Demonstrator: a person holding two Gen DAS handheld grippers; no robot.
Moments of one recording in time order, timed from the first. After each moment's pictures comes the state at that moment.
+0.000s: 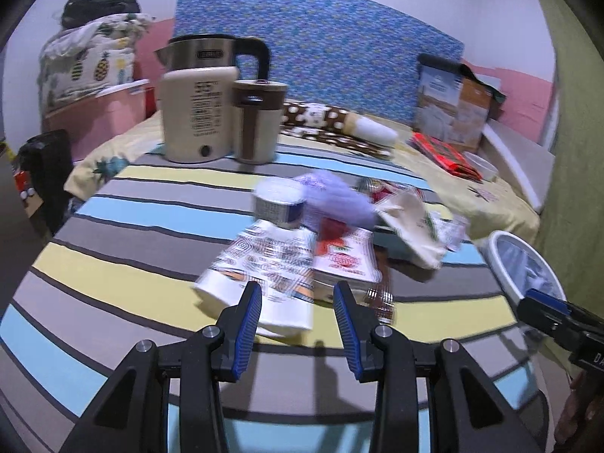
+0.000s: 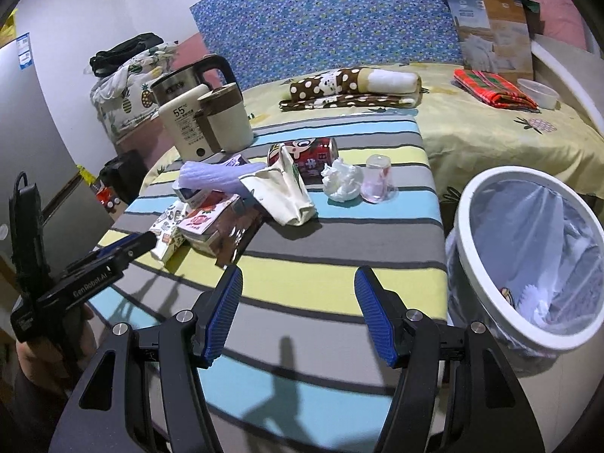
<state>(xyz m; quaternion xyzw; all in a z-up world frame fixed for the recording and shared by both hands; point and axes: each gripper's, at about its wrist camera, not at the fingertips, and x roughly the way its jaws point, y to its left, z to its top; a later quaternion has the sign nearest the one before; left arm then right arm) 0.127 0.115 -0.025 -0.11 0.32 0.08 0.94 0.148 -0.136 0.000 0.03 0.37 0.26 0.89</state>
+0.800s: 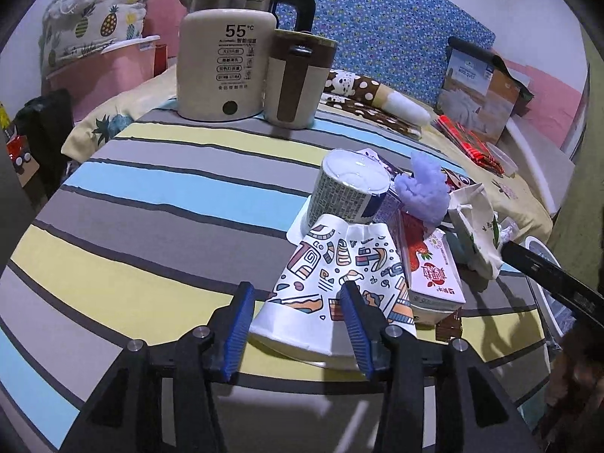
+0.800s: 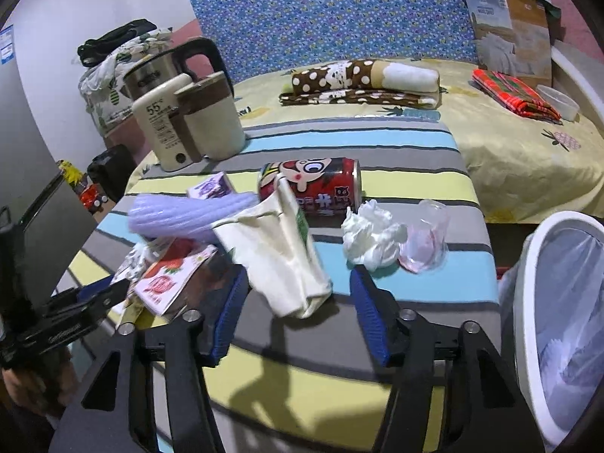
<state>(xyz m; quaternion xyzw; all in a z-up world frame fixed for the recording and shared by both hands) 0.167 0.165 -0.055 -0.15 0.38 0.08 0.91 0.217 -0.098 -0.016 0.01 0.39 0.26 0.88</state>
